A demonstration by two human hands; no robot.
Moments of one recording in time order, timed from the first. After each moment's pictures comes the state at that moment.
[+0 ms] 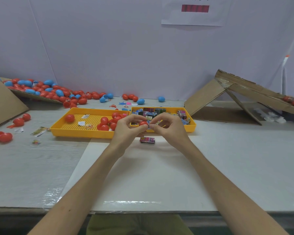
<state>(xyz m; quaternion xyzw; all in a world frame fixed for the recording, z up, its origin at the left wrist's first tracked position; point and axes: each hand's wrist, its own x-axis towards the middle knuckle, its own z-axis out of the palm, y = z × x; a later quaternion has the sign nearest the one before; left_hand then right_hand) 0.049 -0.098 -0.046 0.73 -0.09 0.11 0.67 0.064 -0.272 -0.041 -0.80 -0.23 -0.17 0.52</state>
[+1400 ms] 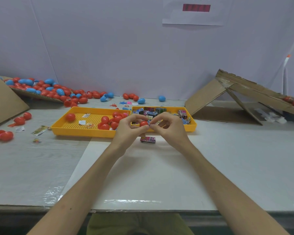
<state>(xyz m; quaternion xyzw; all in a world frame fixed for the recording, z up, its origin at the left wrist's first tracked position) 0.049 -0.098 -0.047 0.73 -0.11 0.10 0.66 0.064 -0.269 -0.044 -0.81 -0.23 -0.20 0.50</state>
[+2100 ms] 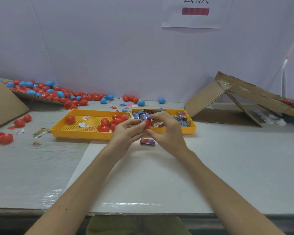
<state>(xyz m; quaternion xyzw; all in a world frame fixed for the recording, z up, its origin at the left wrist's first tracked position) 0.045 -0.091 -0.045 0.56 -0.05 -0.02 0.83 0.066 -0.262 -0.055 -0.80 -0.29 -0.32 0.43</state>
